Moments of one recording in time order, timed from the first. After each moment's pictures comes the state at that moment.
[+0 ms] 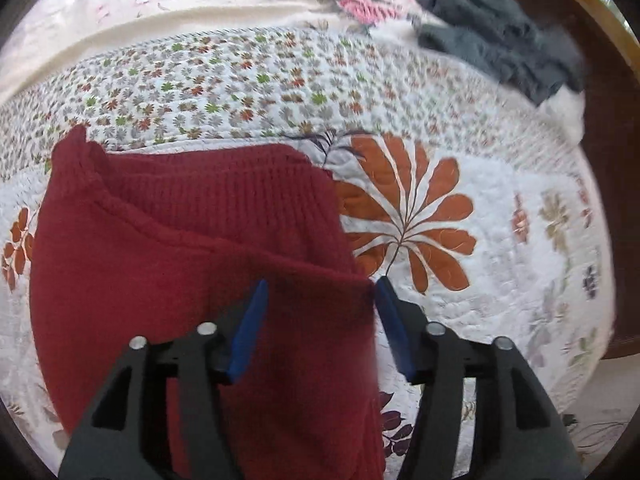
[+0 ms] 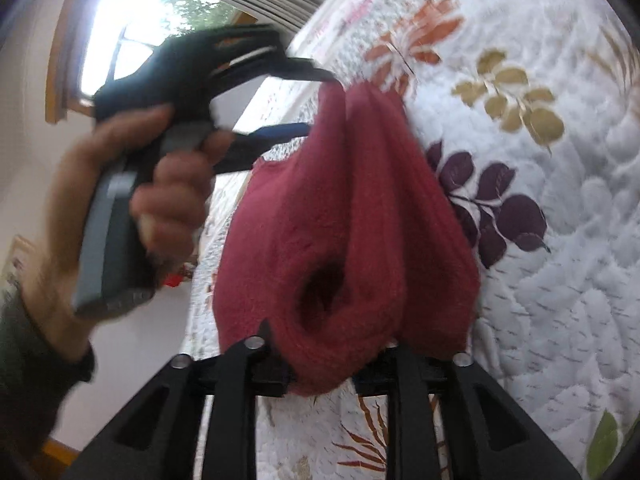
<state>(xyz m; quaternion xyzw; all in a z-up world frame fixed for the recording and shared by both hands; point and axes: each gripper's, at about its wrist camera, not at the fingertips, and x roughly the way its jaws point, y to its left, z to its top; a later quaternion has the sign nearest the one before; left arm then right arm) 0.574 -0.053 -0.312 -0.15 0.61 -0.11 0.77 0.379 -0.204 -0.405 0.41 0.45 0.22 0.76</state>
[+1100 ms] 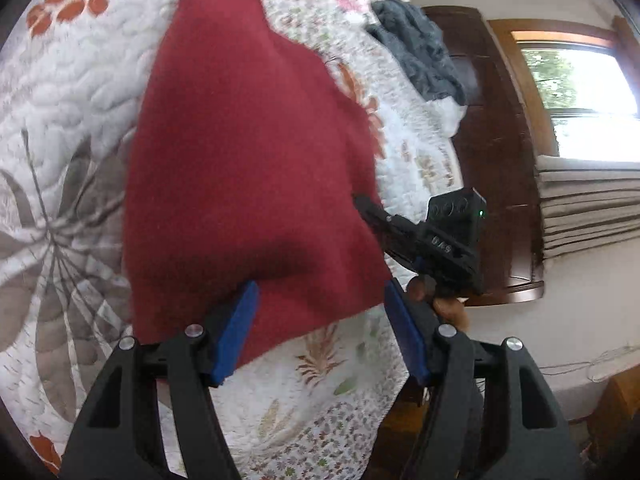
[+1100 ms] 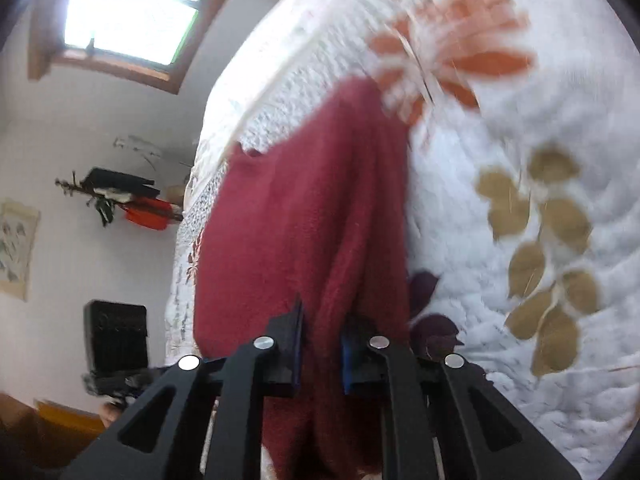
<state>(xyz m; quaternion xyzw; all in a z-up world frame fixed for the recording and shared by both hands) 0.418 0.075 -0.354 -0.36 0.58 -0.30 0.66 0.486 -0.239 -0.393 0.34 0.55 0.27 0.71</state>
